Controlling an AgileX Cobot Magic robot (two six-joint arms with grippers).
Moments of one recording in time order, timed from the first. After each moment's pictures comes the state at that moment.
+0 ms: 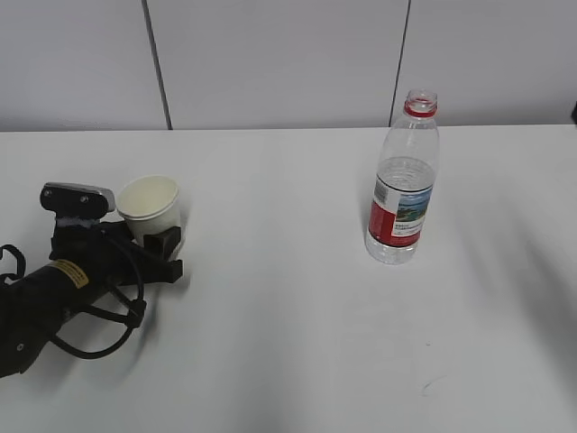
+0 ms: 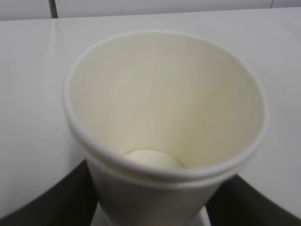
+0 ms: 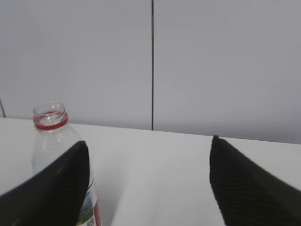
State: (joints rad) left arm -0.28 2.16 -0.62 0.11 -1.14 -0.10; right arm 0.05 1.02 -0.35 -0.01 -0.54 -0.03
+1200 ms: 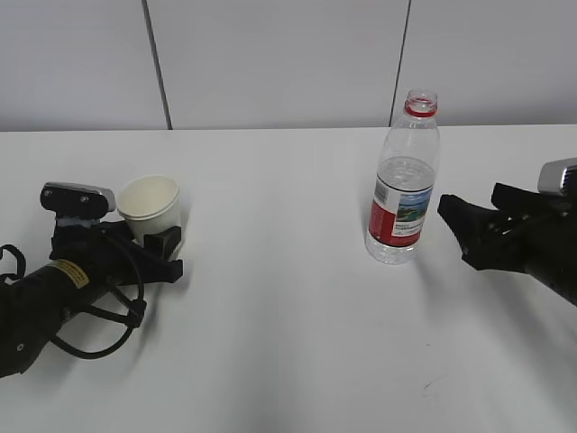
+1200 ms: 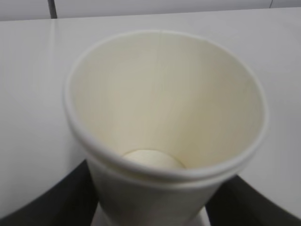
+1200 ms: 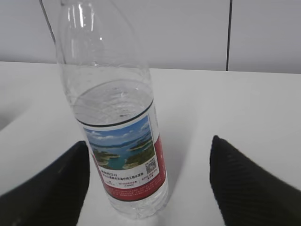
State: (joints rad) left arm -0.28 2.16 -0.62 0.12 -1.14 -0.10; right arm 0.05 1.73 -0.36 -0.27 -1.14 0.15
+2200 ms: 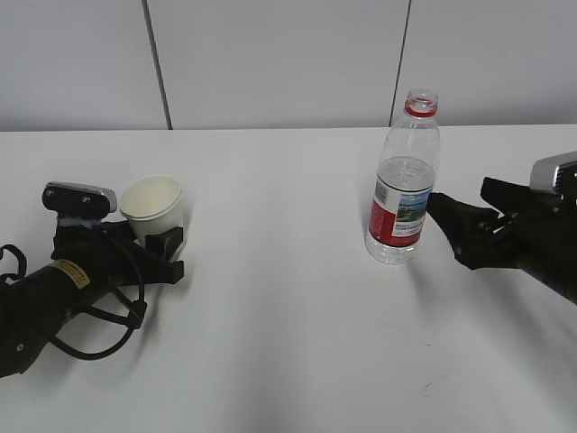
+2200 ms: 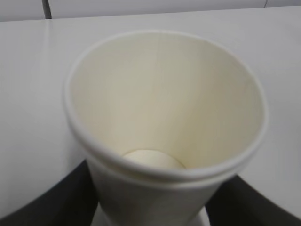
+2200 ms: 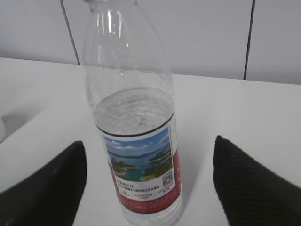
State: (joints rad) left arm -0.28 2.16 -0.62 0.13 -1.14 -0.10; right arm 0.05 1.74 -0.38 -0.33 -1.14 0.15
